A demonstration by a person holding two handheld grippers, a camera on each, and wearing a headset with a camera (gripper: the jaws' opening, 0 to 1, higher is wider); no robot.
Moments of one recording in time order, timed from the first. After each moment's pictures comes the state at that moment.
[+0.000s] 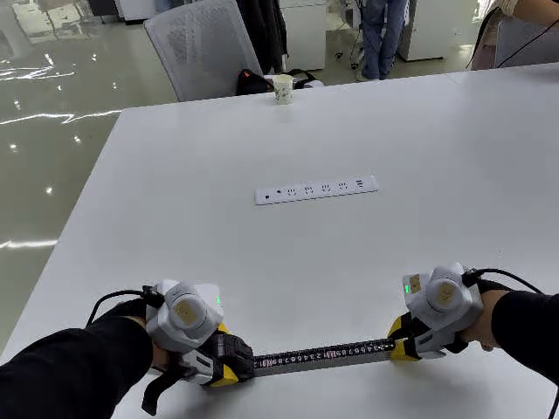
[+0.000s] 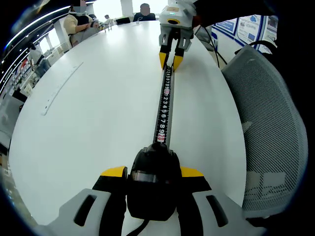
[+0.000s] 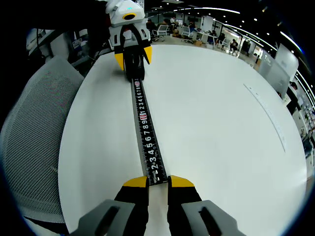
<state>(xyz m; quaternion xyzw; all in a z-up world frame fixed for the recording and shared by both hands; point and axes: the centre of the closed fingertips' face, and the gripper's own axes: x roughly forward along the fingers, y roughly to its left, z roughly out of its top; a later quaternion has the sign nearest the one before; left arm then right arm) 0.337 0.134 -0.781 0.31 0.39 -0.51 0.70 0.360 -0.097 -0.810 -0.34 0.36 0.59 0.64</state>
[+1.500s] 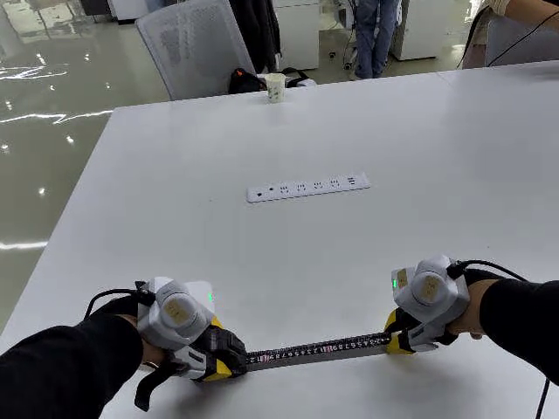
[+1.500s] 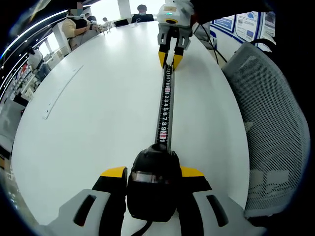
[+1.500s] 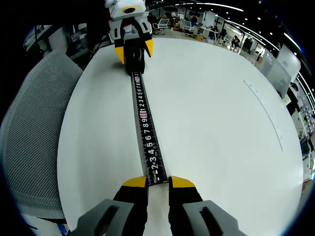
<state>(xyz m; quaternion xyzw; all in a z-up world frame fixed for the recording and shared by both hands) 0.342 0.131 -0.781 0.33 0.38 -0.51 0.70 0.361 -0.106 -0.807 -0.37 0.38 0.57 0.63</state>
